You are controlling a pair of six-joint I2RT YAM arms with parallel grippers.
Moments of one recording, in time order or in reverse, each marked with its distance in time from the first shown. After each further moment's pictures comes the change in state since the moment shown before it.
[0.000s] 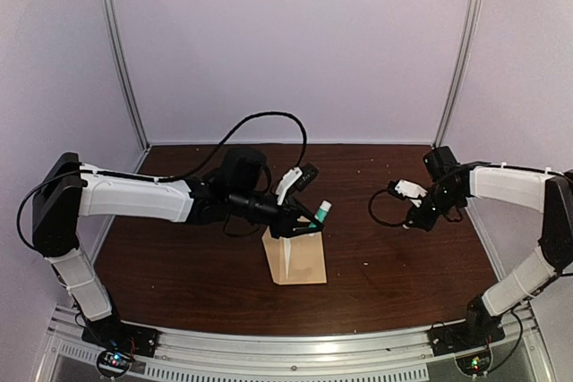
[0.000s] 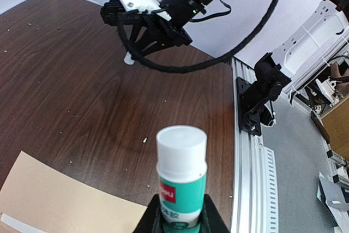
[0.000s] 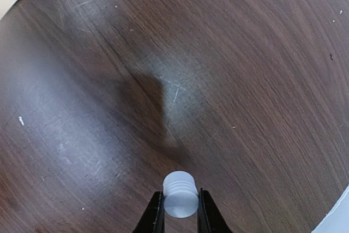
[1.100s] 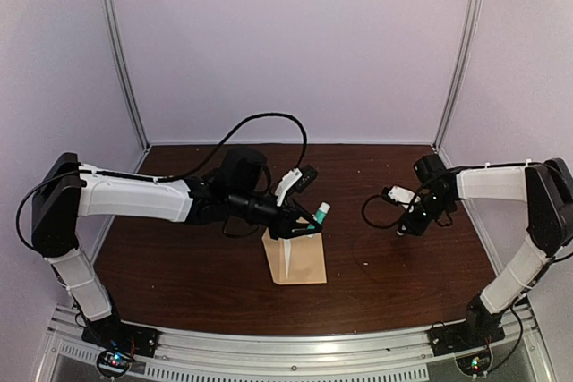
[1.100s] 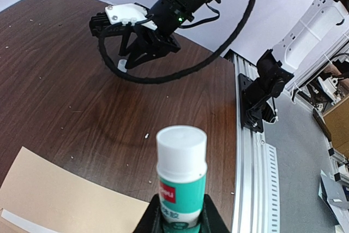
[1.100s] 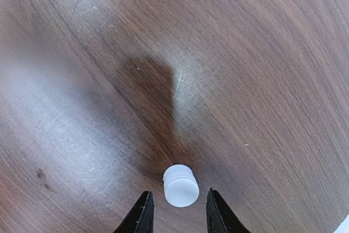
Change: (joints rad) left arm 0.000 -0.004 0.000 -0.030 -0.010 0.013; right arm 0.023 0.140 -0.014 0.121 0.037 0.058
